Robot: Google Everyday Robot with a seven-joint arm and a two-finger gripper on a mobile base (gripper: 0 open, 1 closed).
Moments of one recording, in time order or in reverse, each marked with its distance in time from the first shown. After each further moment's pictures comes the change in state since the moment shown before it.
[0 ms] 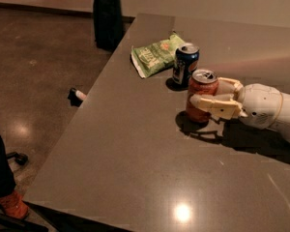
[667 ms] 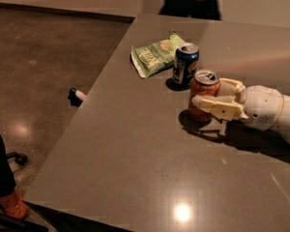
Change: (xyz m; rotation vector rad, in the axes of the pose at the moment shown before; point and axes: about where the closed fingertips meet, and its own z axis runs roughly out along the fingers) arm 0.005 -0.005 -0.005 0.014 -0.004 -0.024
